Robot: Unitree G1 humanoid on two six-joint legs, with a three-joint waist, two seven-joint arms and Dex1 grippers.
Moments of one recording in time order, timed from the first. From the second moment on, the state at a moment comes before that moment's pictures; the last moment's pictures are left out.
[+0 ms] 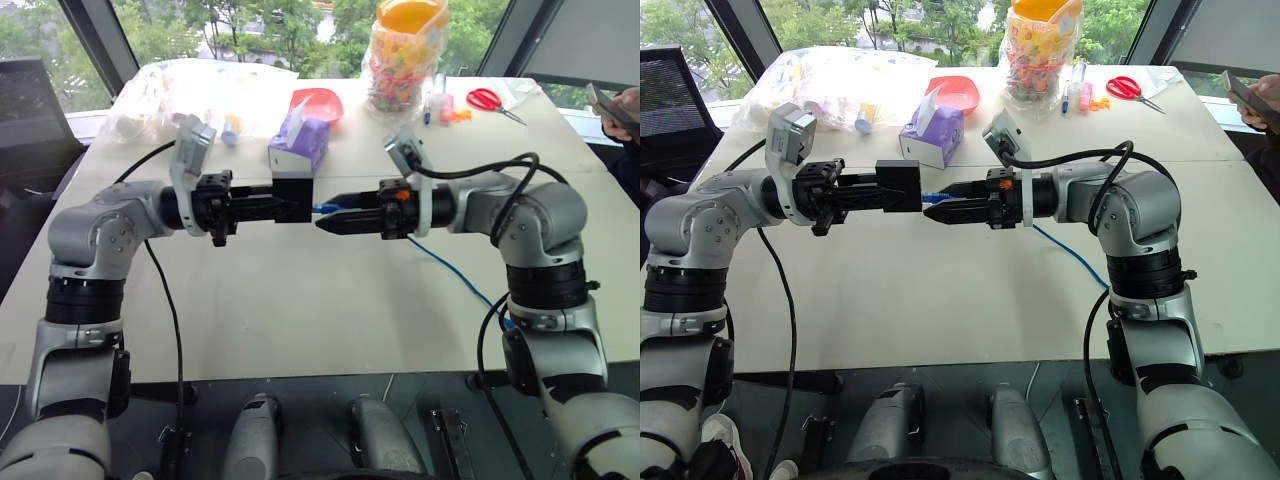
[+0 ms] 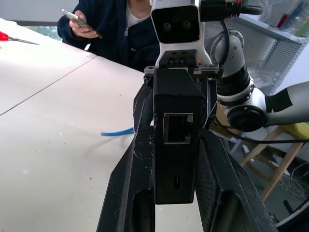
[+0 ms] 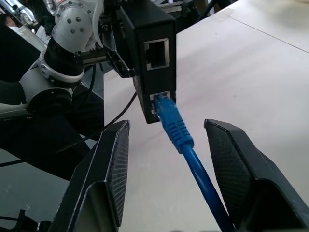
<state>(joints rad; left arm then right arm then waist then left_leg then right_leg) -0.74 0.65 0.05 0.06 -0.77 0.82 -1.26 -0.88 -0.48 0.04 -0.06 0.66 1.16 1.05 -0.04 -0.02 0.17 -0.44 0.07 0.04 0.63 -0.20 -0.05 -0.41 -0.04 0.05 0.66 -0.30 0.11</state>
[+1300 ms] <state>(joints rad) -0.72 0.66 0.03 0.04 -0.74 0.78 -1.30 -0.89 -0.53 0.08 -0.07 0.73 1.17 1.03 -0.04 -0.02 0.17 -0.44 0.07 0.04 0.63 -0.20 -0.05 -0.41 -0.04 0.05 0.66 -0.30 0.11</state>
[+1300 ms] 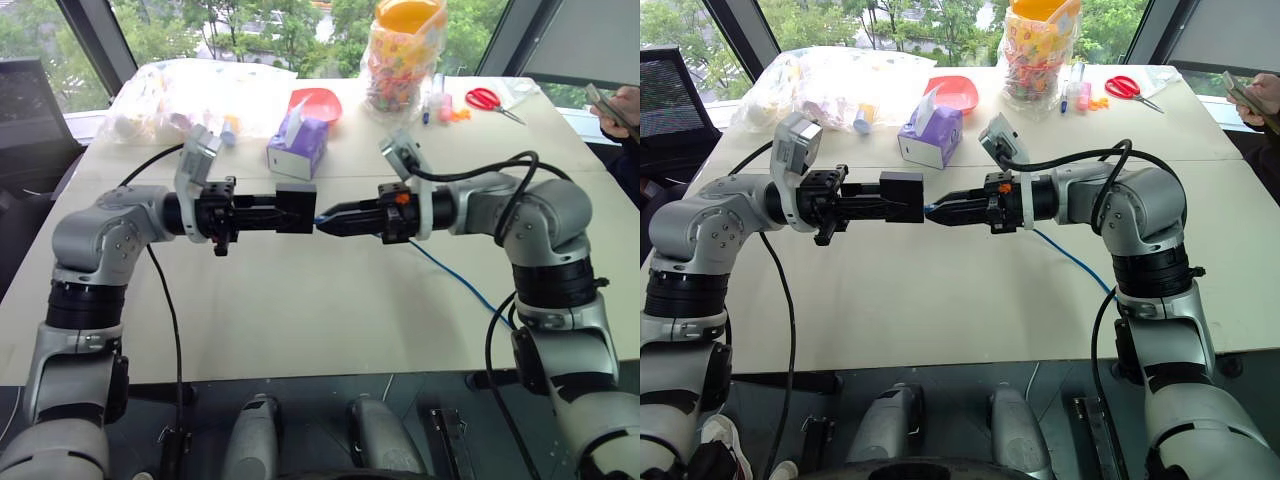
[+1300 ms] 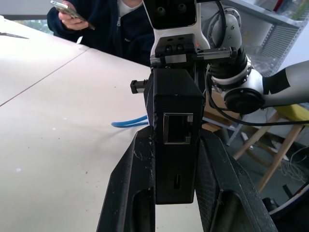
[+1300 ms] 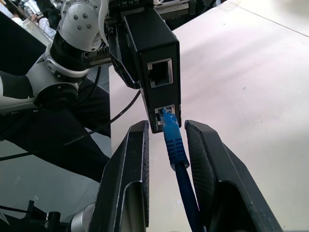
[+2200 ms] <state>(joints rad) -0.65 0.72 0.05 0.00 -0.74 0.77 -1.30 -0.88 -0.58 0.10 -0.06 0.72 1.16 1.03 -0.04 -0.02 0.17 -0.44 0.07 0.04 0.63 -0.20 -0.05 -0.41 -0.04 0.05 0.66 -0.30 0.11</state>
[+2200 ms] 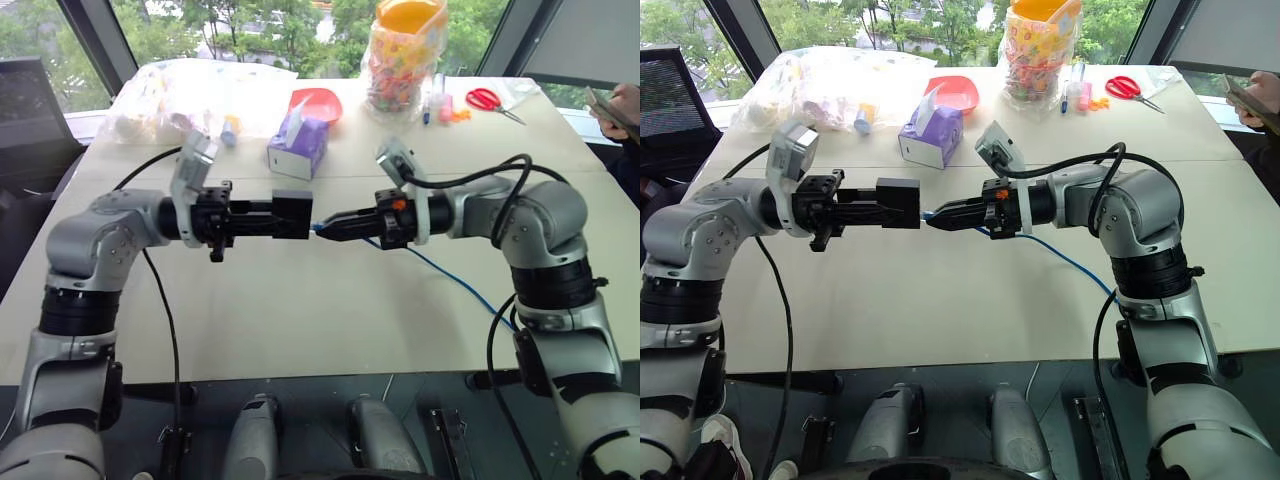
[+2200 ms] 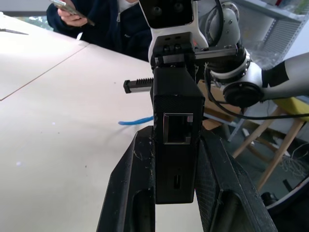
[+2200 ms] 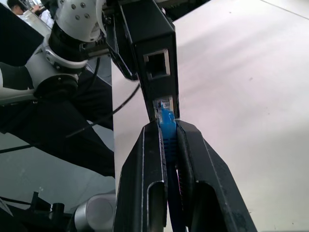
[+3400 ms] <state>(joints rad) -0.53 0.27 -0.07 0.34 -0.23 0.04 -0.85 -1.06 -0.29 0.15 0.99 0.04 0.27 0.60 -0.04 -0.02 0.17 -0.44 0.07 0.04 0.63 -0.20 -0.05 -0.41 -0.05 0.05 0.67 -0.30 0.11</state>
